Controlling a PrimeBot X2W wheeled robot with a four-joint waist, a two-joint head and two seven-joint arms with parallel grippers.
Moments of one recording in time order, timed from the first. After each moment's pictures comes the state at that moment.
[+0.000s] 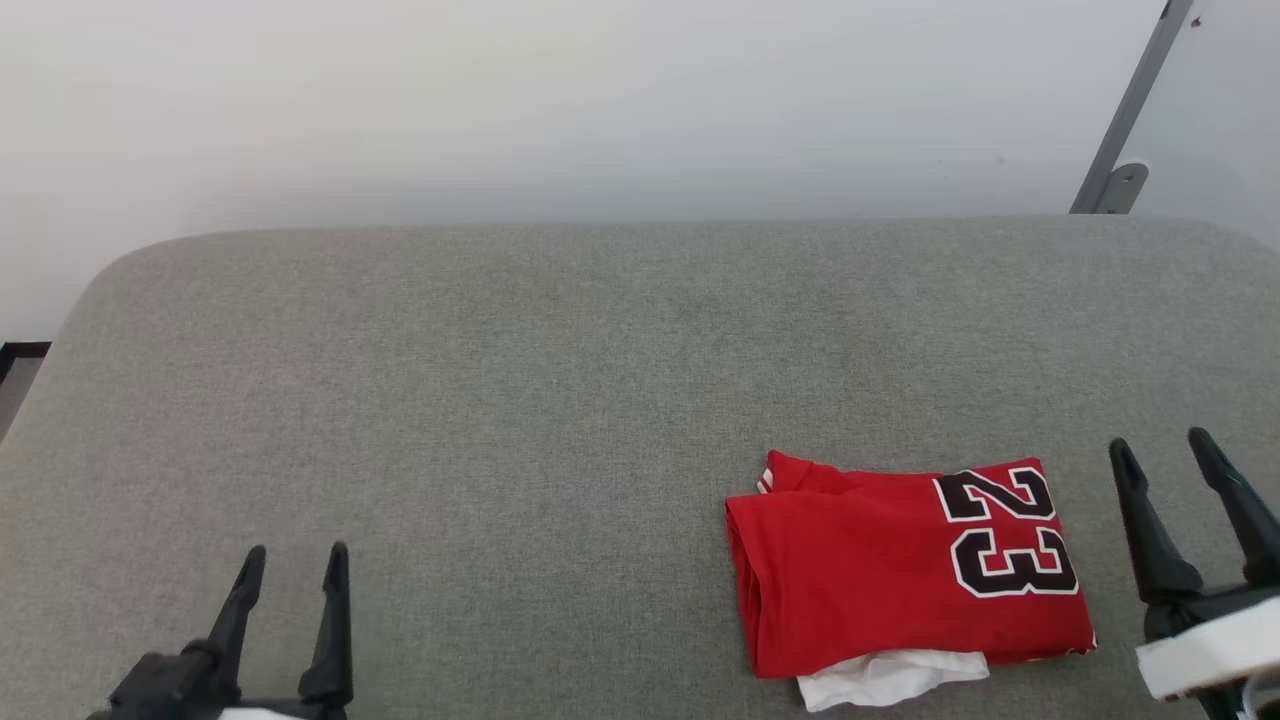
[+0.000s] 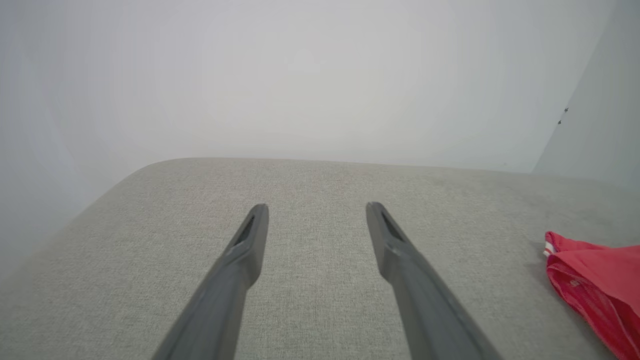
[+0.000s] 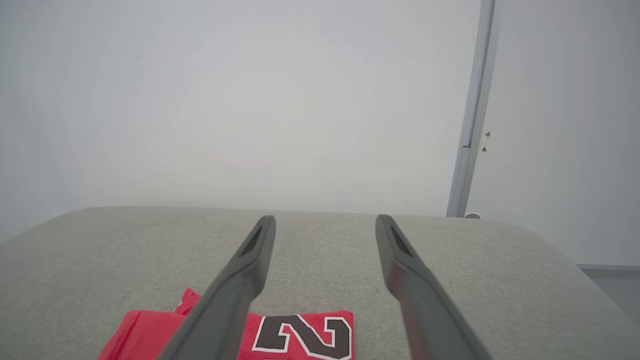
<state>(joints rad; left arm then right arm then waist) 0.11 0.16 0.02 0.12 -0.24 -0.13 -0.26 -0.01 -0.43 0.07 0.14 0.52 0.13 -0.26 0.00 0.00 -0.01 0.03</state>
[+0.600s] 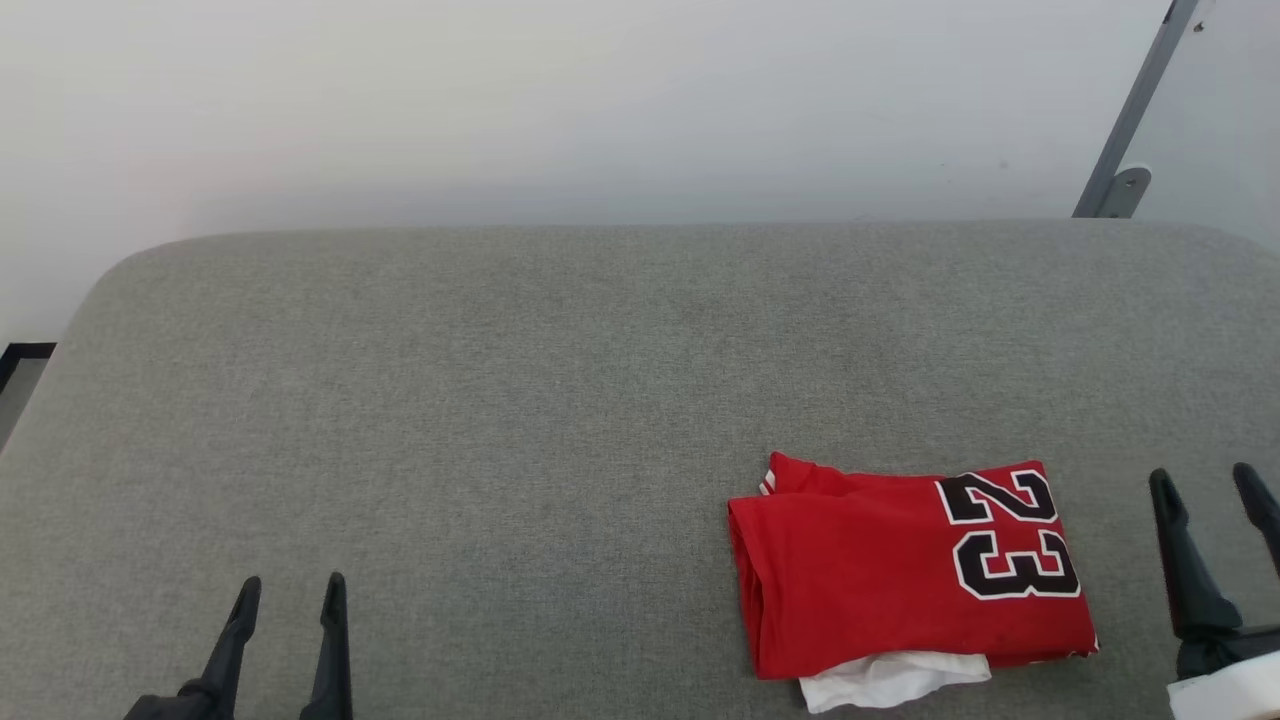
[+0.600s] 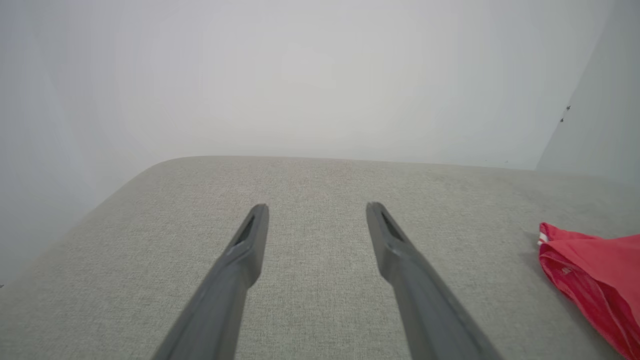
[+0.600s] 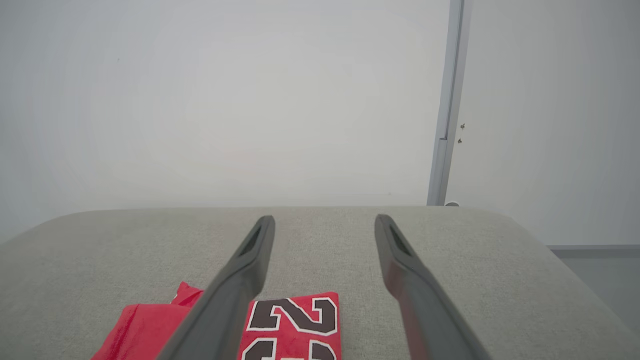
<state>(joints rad) 0.21 0.12 0.06 0.02 -0.20 -0.13 -0.26 0.12 -0.39 -0.05 -0.01 0.50 0.13 -0.20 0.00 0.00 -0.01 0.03</state>
